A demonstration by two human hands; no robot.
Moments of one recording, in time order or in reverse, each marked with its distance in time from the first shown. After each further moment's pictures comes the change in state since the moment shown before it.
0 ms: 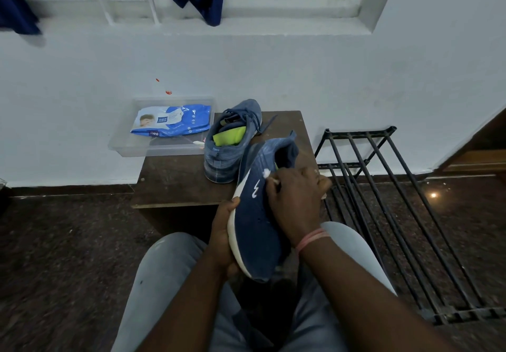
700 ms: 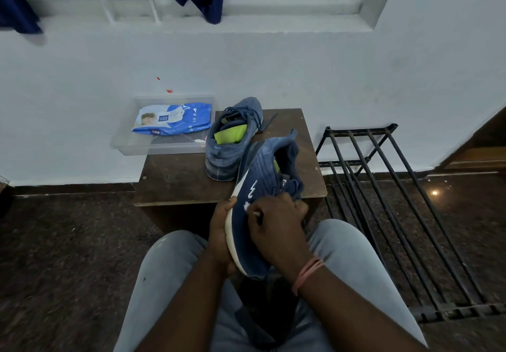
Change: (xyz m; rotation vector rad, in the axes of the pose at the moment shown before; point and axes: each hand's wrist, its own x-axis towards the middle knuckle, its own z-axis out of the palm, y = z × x) left_hand 0.003 0.000 -0.017 -0.010 -0.153 -0.039; right_hand -0.050 -0.017 0.002 0.155 -0.222 -0.118
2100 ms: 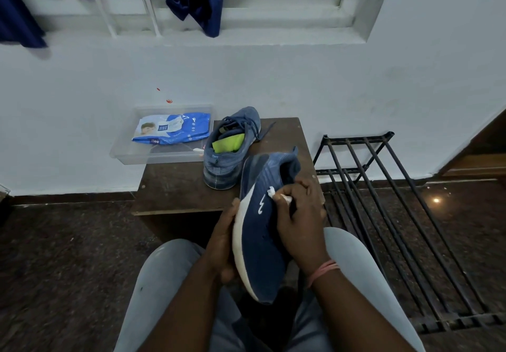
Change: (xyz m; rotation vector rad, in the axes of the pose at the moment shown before) left_hand -0.013 0.015 0.030 0.192 0.191 -0.142; right_hand 0.013 0.035 -0.014 0.493 0.316 0.109
